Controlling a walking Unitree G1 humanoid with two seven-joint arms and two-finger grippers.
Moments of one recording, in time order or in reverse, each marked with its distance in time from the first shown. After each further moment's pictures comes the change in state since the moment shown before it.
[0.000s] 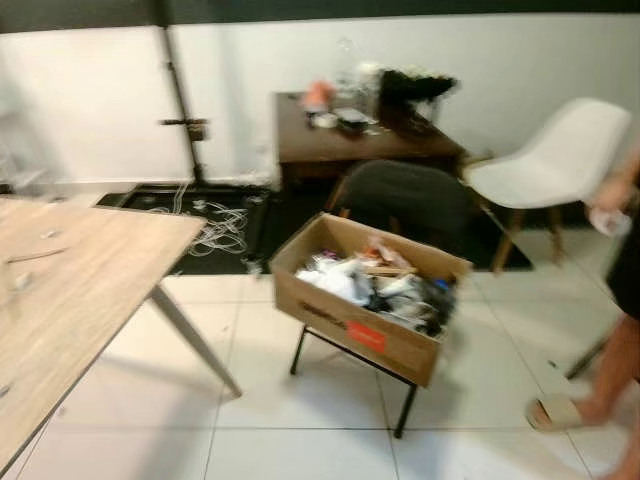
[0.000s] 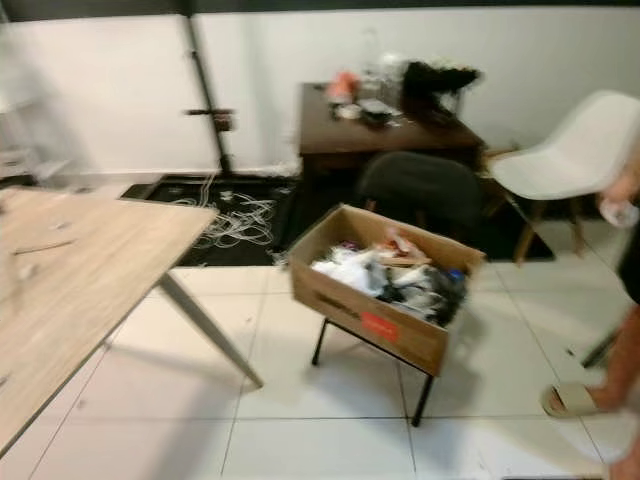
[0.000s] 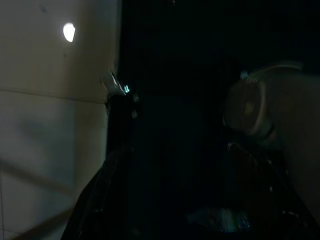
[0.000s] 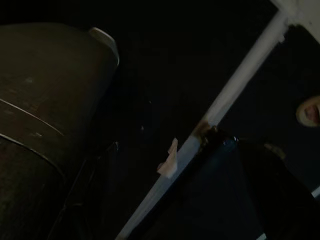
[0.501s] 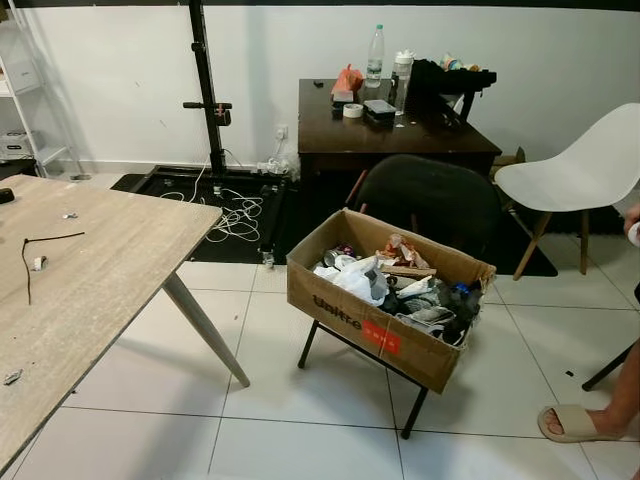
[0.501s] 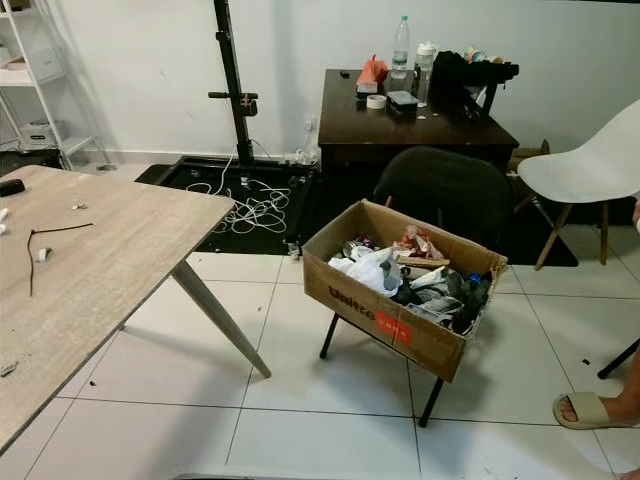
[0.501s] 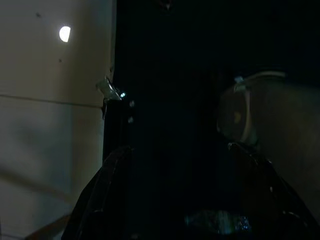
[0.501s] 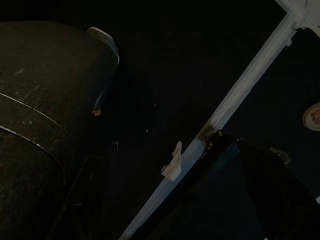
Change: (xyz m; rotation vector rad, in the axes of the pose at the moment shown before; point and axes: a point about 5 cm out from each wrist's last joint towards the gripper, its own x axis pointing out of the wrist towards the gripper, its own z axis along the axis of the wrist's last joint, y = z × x) left arm 0.001 -0.005 0.006 0.010 -0.016 -0.022; right arm 0.000 0.001 0.000 0.009 0.002 -0.001
